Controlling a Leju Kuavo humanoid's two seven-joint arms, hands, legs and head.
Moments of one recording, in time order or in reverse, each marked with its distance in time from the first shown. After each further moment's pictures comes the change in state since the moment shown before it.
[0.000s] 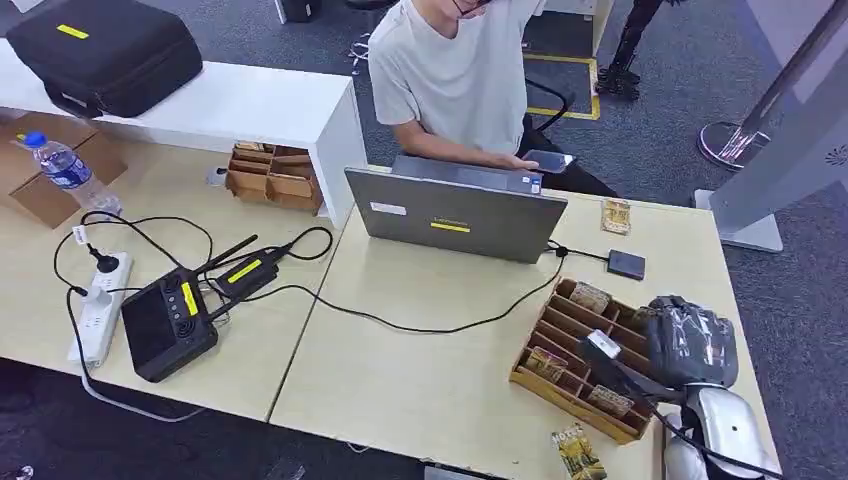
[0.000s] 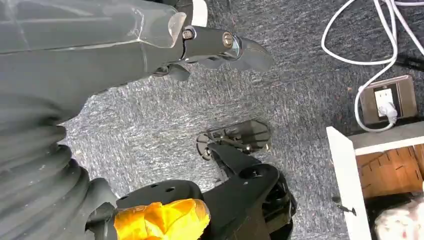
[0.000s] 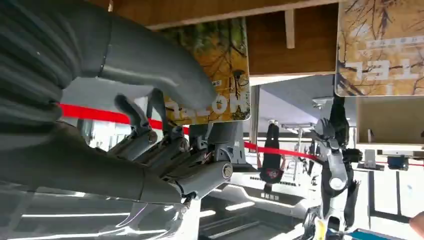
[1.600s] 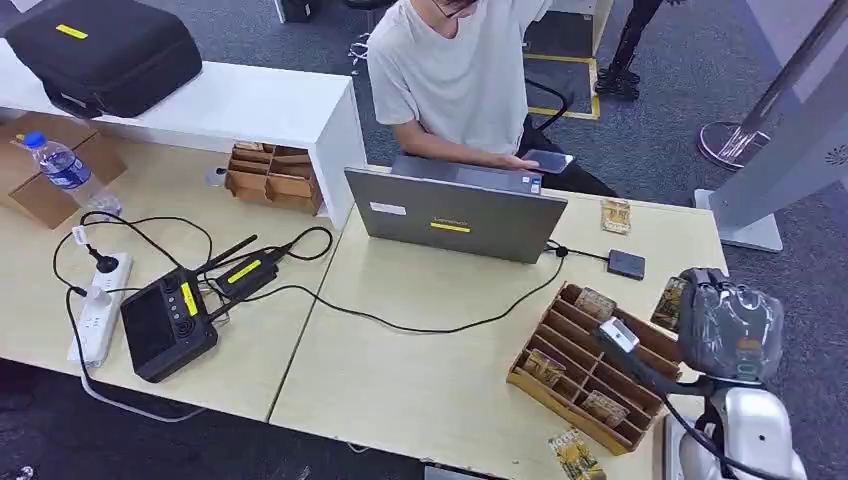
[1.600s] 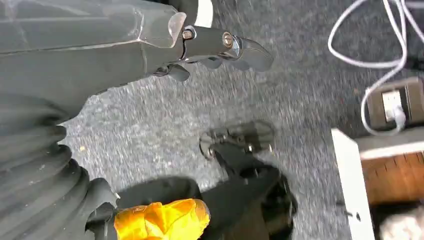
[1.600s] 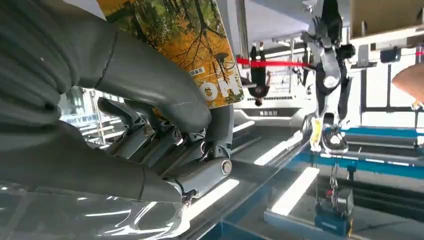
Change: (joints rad) left arm -0.003 -0.035 0.000 0.000 -0.008 0.044 0.031; right arm 0.006 0.008 -0.030 -0.163 0.084 -0.214 -0.029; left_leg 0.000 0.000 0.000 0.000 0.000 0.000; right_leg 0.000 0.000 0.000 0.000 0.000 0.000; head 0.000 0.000
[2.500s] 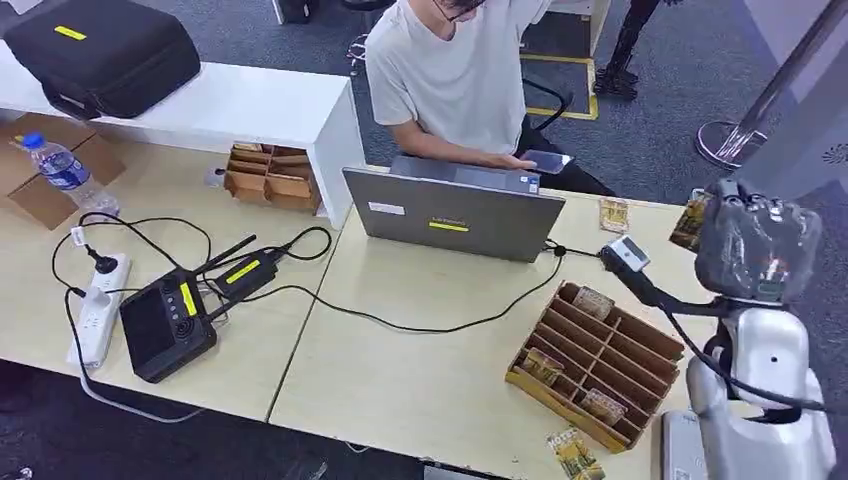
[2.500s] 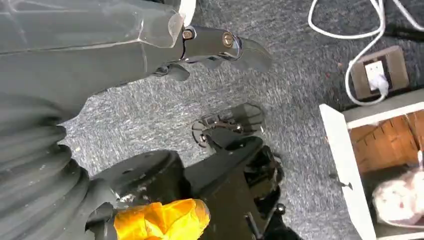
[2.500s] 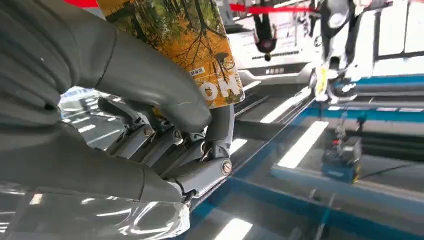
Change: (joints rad) left arm -0.039 -0.036 -0.002 0.000 -0.058 -0.049 0.020; right arm -0.324 -0.028 0.129 0.089 0.078 0.071 0.127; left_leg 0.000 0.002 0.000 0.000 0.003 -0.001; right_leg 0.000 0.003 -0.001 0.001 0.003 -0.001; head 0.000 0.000
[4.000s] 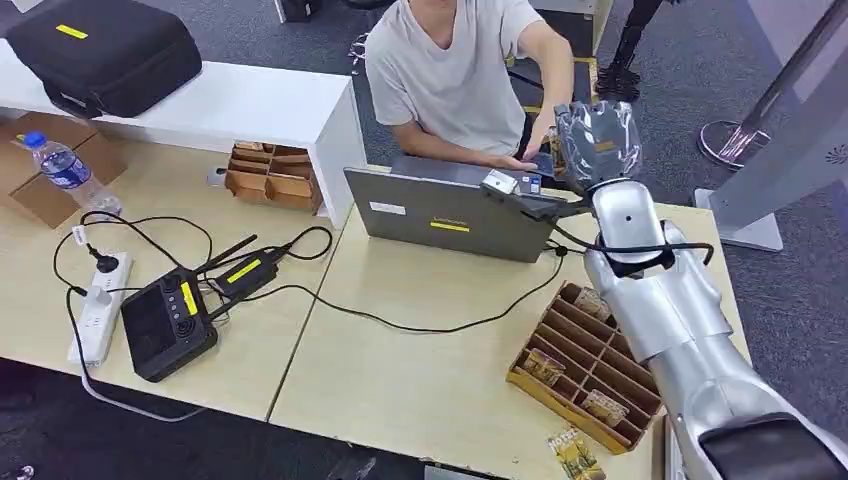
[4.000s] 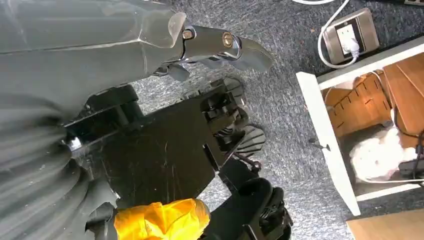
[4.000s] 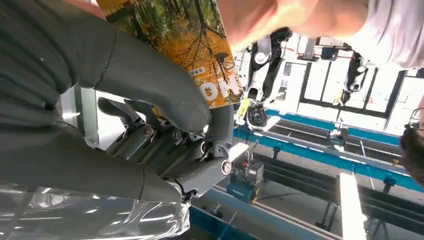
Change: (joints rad) left arm -0.032 -0.134 -0.021 0.000 -0.060 0.073 0.039; right arm -0.496 0.194 0.357 0.683 0.000 0.026 0.037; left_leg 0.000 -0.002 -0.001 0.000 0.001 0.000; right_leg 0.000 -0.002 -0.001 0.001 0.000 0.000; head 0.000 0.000
